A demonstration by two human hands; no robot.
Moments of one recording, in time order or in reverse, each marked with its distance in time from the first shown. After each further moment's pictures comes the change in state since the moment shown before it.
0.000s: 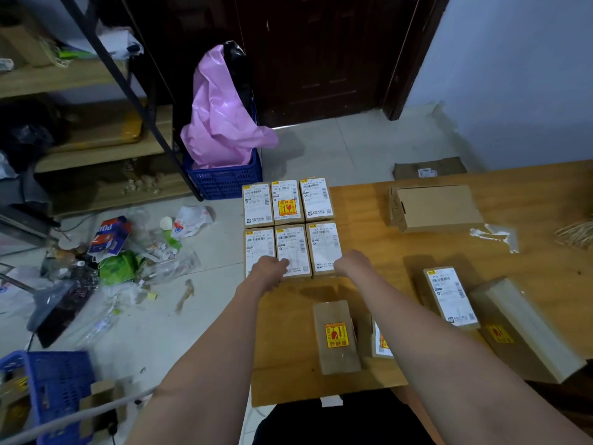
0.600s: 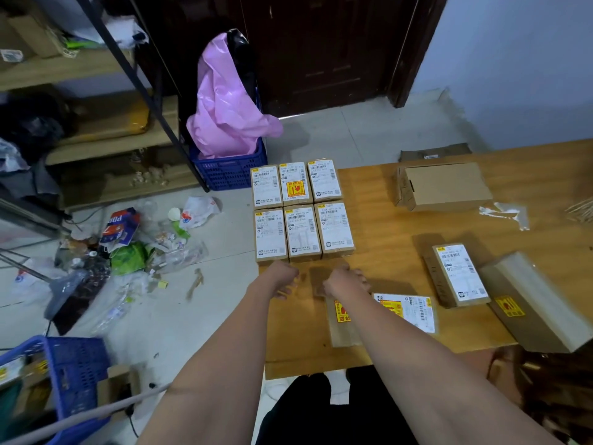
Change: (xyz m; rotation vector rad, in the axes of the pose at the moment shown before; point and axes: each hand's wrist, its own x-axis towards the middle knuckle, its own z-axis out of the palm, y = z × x) left_hand -0.030 -0.037 0.017 0.007 -0.186 -0.108; right_hand -0.025 0.008 0.096 -0.145 -0.051 0.123
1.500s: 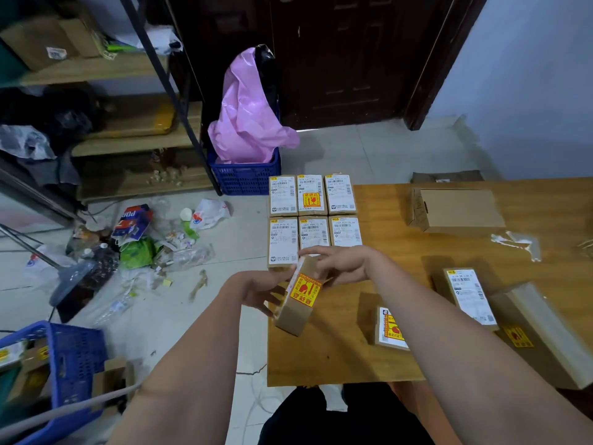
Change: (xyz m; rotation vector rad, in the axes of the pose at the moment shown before) left_hand -0.014 -0.028 -0.060 -0.087 -0.461 -0.032; right_hand -0.033 -0.023 -0.084 0.662 -0.829 -0.566
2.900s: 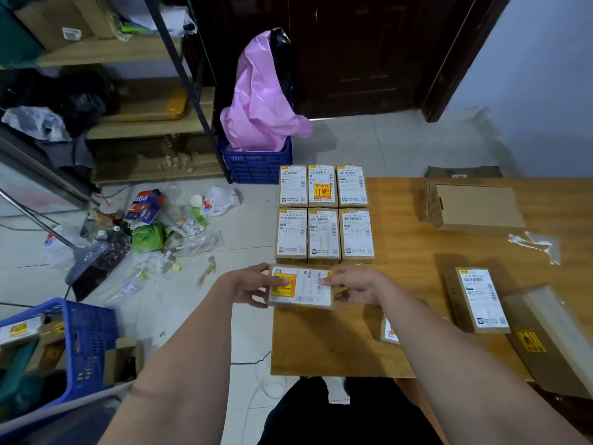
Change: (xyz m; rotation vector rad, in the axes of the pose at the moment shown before) left_hand -0.004 -0.039 -0.021 -0.198 0.218 0.061; right_hand 0.023 0.062 -0.001 0.093 0.226 0.152
